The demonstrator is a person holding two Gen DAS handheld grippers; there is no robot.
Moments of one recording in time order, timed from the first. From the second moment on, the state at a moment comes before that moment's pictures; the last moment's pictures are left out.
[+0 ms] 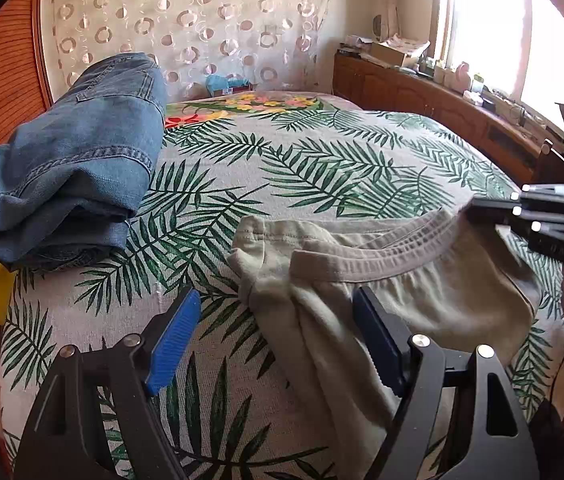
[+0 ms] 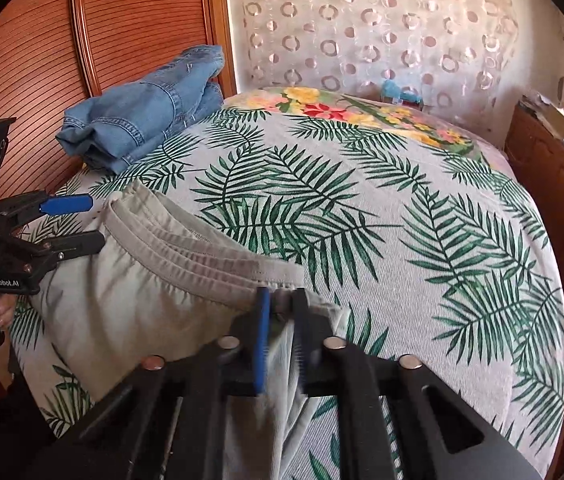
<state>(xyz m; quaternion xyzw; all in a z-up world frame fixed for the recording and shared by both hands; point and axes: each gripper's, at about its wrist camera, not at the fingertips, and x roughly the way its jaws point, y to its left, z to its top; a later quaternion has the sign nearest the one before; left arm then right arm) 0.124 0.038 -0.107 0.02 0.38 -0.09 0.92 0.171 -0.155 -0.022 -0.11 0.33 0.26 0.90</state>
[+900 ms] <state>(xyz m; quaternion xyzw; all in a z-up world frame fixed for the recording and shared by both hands) 0.132 0.045 -0.119 0.00 0.41 -0.09 0.91 0.150 -0.185 -0.031 -0.08 0.35 0.23 0.90</state>
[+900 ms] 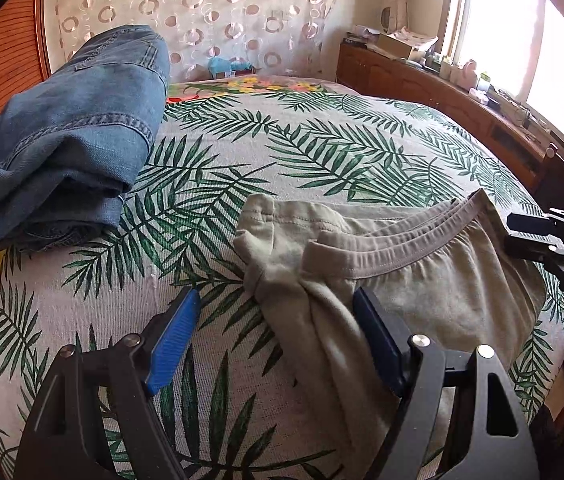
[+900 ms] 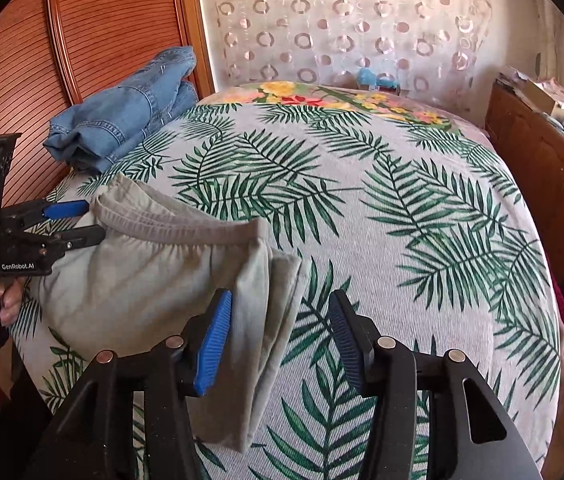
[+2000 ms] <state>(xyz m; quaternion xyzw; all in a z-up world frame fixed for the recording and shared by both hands) 0.149 0.048 -0.110 -0.01 0.42 -0.13 0.90 0.166 -0.158 -0.043 -0.10 0.35 0.23 0.90</state>
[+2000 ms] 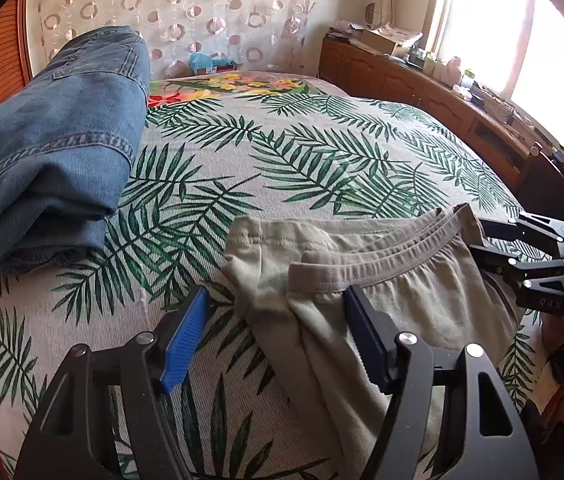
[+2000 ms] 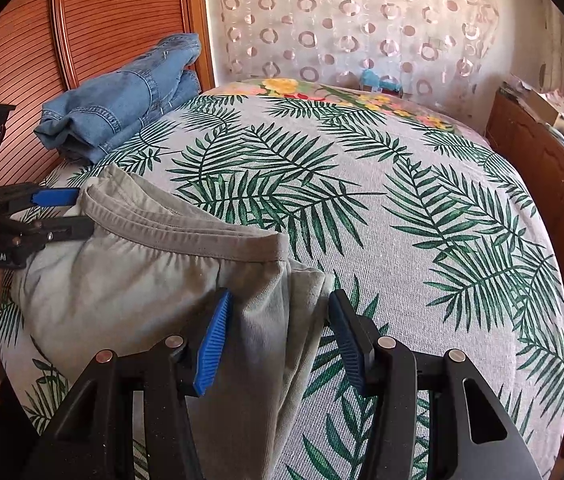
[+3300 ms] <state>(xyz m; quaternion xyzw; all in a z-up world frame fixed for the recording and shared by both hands) 0.100 0.028 -0.060 -0.01 0.31 -0.16 0.94 0.141 -0.164 -0.028 -0.07 0.31 0.25 0.91</state>
